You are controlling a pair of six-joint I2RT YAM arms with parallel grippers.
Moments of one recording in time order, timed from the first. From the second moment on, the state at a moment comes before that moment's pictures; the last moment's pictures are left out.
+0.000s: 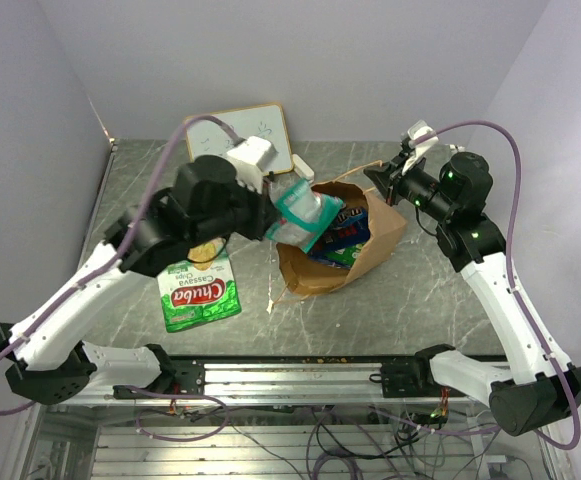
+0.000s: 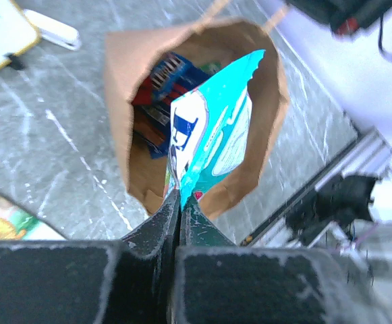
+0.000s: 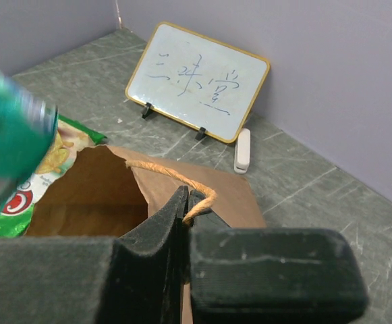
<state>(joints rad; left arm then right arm) -0.88 1.21 1.68 -0.86 -0.16 -0.40 0.28 1.08 1.17 -0.18 -0.45 -0.14</state>
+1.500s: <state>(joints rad) 0.11 1.23 0.87 -0.84 0.32 -0.59 0.34 1.03 1.14 -0.24 -0.51 -0.19</state>
